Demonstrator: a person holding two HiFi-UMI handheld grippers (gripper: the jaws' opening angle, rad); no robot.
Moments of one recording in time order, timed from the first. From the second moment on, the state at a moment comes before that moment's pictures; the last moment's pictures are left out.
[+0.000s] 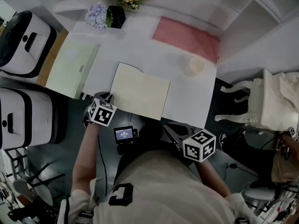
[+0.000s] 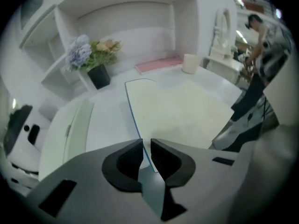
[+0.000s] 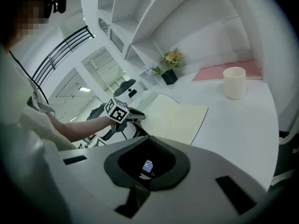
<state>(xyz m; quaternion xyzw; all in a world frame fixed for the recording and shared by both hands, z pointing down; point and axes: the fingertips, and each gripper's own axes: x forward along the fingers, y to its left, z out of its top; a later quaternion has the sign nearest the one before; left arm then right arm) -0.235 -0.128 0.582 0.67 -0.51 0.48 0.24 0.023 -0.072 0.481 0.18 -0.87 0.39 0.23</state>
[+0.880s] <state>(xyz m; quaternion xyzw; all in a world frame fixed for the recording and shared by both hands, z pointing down) -0.196 -0.114 0.572 0.68 -0.43 0.60 0.04 0.048 -0.073 0.484 0.16 -0.88 0.39 0.23</state>
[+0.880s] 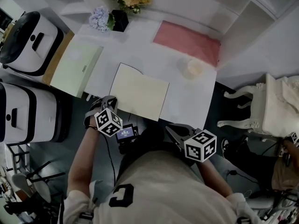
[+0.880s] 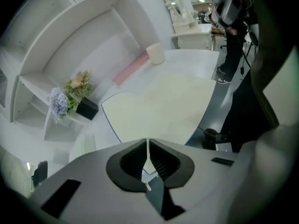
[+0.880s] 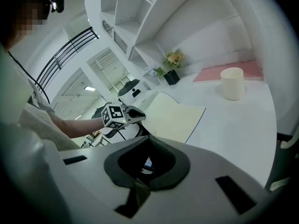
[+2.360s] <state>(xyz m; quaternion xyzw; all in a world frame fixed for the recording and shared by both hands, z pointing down) -0.179 -0.117 0.571 0.83 -0.31 0.36 0.31 -0.066 -0.054 0.500 0.26 -0.83 0.43 0.24</state>
